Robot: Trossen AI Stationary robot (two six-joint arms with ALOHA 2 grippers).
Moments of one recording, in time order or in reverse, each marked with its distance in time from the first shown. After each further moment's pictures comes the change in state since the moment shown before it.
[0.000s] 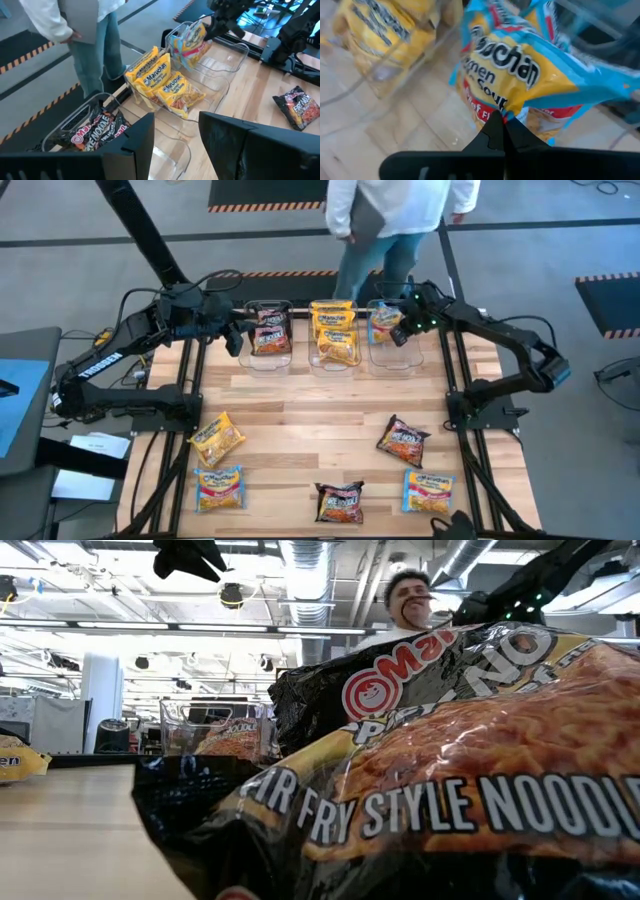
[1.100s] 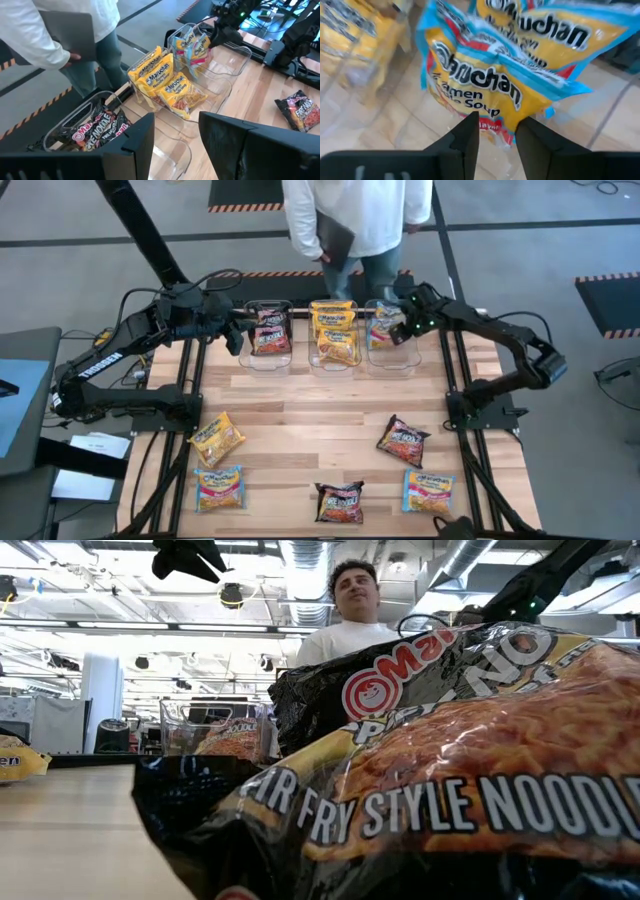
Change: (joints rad) left arm 0.000 0.000 0.000 -0.001 -0.016 -0.026; right arm -0.002 0.058 0.001 -0.043 0.032 0.173
